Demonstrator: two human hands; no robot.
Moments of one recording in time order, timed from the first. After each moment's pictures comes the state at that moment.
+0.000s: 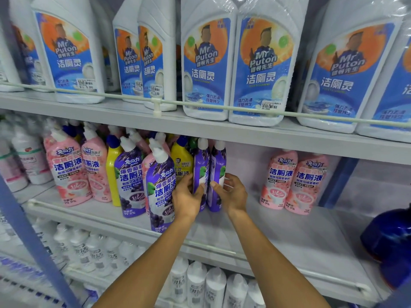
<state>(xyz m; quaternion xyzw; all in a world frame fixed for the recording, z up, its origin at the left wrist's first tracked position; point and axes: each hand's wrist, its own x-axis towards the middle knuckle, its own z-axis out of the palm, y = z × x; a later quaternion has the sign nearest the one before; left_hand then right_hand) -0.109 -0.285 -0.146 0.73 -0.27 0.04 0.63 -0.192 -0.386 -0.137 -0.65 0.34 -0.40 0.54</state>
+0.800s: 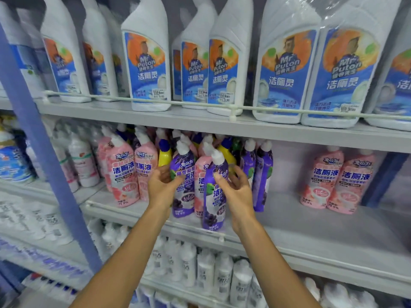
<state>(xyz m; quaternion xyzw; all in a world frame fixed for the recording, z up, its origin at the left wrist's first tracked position) 0.006 -0.119 -0.093 0.62 -0.17 -0.07 0.76 -0.142 -0.239 -0.096 -0.56 0.23 -0.38 0.69</state>
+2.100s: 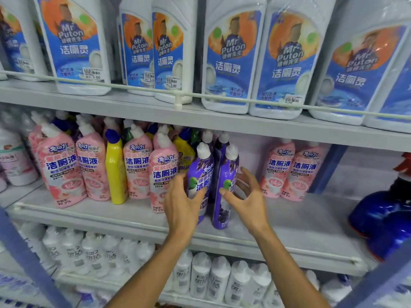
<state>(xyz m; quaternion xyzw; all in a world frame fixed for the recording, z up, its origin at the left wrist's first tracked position) -0.129 -0.211 -0.128 0.73 -0.32 0.08 0.60 -0.260 -0.327 -0.117 -0.70 0.25 -0.44 0.51</state>
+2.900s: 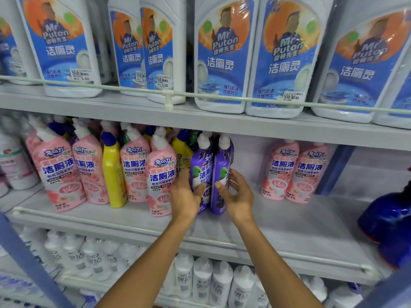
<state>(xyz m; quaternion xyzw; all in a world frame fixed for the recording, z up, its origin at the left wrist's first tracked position) -0.093 -0.263 -0.145 0.77 -0.35 0.09 0.53 -0.207 -0.356 -0.146 -0.67 0.29 -0.48 0.48</state>
